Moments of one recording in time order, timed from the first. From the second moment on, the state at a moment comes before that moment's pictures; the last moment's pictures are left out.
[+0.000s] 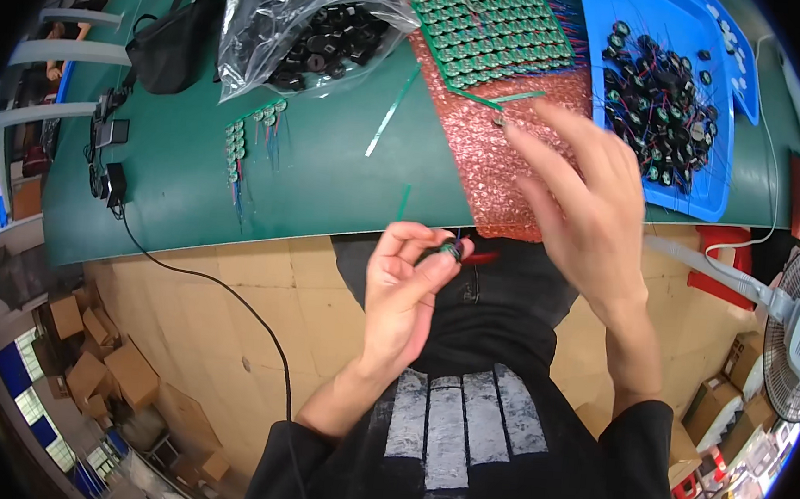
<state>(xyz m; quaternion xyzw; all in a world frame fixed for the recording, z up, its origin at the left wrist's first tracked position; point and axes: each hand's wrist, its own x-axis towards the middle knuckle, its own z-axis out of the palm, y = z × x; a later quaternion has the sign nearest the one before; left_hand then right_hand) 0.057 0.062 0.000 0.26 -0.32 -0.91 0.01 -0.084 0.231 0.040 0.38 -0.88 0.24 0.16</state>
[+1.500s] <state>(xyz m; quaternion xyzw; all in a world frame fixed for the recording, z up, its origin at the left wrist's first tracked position) 0.070 0.118 -0.031 0.21 -0.38 -0.89 -0.12 0.013 0.280 -0.030 0.24 -0.73 0.61 -0.17</state>
